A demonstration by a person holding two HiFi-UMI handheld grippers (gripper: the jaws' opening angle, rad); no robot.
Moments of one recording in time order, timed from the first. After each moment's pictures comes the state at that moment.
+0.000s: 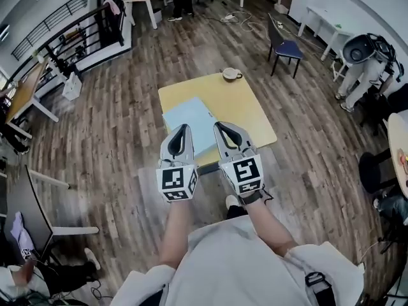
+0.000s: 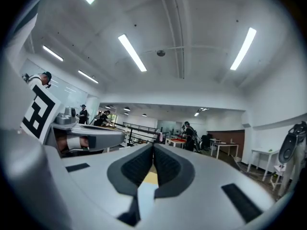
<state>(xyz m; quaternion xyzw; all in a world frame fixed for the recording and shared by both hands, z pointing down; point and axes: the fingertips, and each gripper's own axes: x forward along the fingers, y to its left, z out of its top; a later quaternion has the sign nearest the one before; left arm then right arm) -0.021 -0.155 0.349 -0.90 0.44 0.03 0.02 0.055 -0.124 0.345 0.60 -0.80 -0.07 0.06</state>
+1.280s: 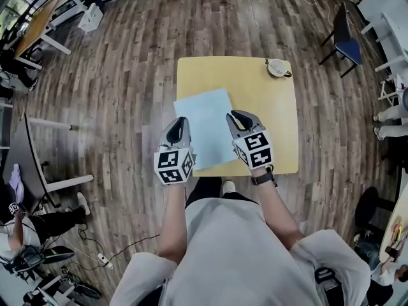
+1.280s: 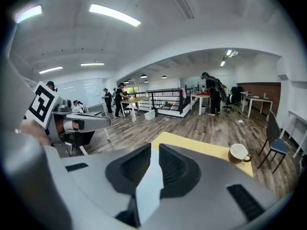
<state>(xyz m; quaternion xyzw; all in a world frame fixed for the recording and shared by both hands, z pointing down) -0.039 -0.367 0.539 -0.81 0.55 -0.10 -0.18 0.097 -0.372 0.548 0.43 -0.86 0.15 0.21</state>
